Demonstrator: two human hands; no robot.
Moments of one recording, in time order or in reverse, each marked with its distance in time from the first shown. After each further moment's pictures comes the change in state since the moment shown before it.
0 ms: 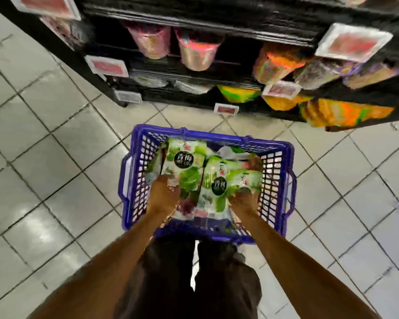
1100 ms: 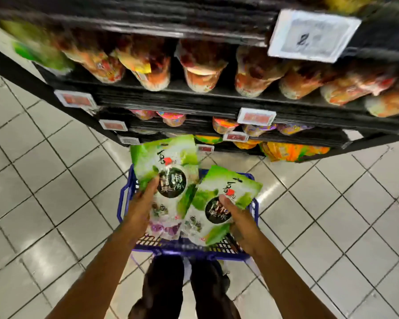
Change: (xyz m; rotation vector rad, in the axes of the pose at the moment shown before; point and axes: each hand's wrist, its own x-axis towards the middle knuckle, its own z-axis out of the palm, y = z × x) left_hand -0.122 0.160 -0.071 -0.913 0.050 -0.096; right_hand -0.133 -0.056 -0.132 0.906 -0.287 -0.089
